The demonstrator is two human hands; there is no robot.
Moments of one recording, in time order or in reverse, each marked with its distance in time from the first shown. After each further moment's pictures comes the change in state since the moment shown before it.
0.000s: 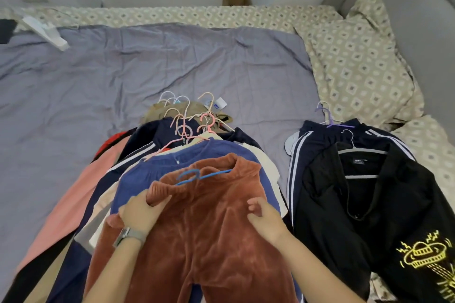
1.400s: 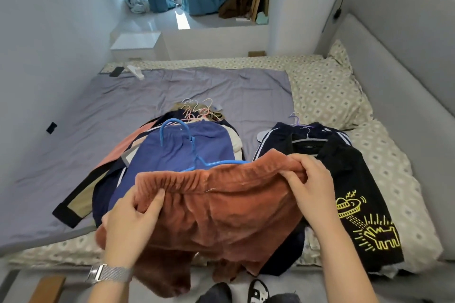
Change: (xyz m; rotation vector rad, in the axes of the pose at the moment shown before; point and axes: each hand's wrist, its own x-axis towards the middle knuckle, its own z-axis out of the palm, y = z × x) left_hand -0.602 0.138 0.018 -0.270 0.544 0.101; right_hand -0.382 0.200 -0.244 0.039 0.555 -0.897
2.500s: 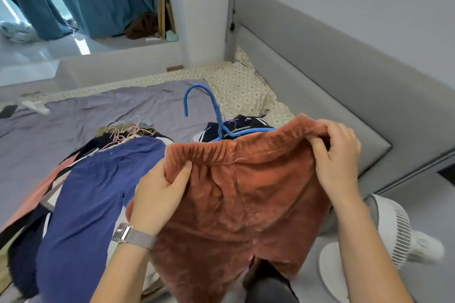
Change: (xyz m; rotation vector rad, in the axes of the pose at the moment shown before) left_hand -0.058 0.079 0.043 -0.186 -0.435 0.459; right_hand -0.095 0.002 -0.149 -0.404 0.561 0.067
